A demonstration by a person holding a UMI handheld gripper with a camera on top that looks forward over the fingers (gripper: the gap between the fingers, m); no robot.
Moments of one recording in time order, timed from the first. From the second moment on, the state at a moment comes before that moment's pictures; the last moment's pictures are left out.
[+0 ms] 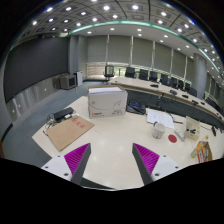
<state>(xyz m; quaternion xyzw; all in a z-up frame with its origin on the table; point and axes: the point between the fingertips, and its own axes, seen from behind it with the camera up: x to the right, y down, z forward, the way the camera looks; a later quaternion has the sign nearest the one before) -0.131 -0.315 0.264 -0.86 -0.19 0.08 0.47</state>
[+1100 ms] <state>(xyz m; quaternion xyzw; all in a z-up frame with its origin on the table) 0.425 -0.162 0.126 -0.86 0.00 0.01 0.51</state>
